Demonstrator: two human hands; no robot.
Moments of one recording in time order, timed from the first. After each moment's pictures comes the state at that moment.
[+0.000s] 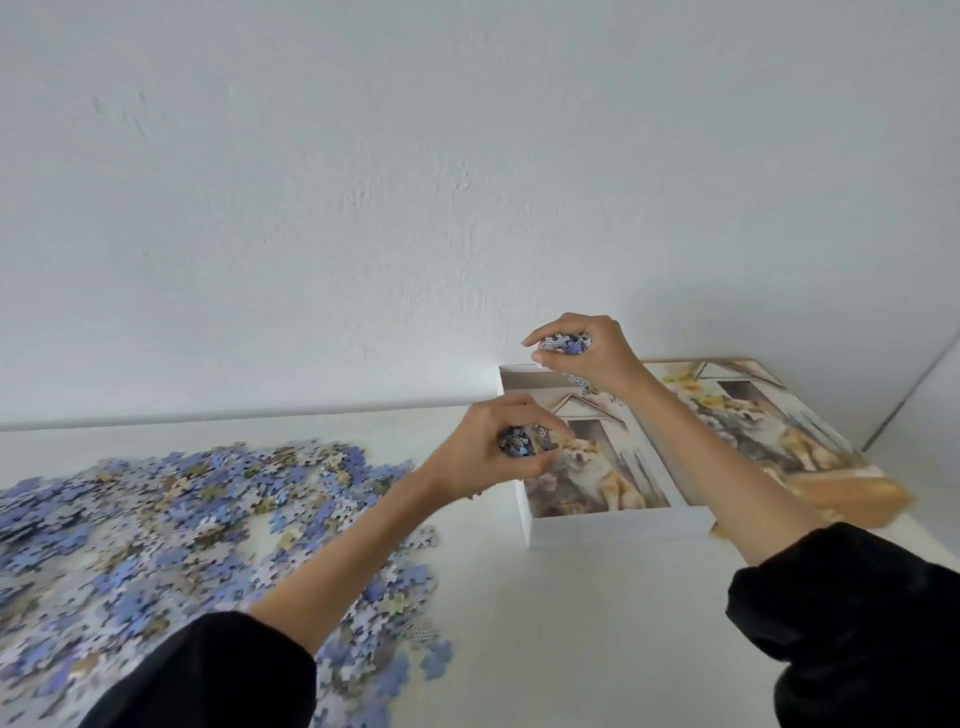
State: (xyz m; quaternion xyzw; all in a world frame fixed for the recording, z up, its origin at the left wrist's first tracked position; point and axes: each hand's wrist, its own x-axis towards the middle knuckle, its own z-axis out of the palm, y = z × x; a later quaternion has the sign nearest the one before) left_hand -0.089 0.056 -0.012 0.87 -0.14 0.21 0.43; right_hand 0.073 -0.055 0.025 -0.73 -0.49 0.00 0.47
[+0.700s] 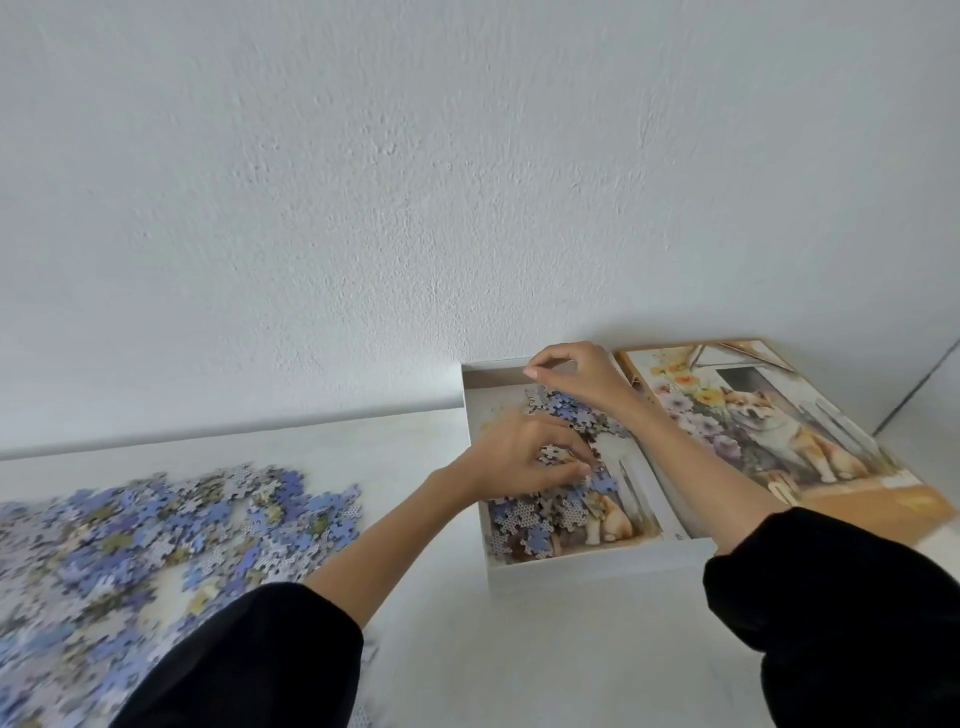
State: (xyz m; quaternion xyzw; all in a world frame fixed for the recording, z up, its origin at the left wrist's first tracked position) left_hand 0.027 0.038 -0.059 0.94 -0.16 0.09 0.28; right_hand 0.164 -0.058 -0.051 -0.79 -0.41 0.08 0.44
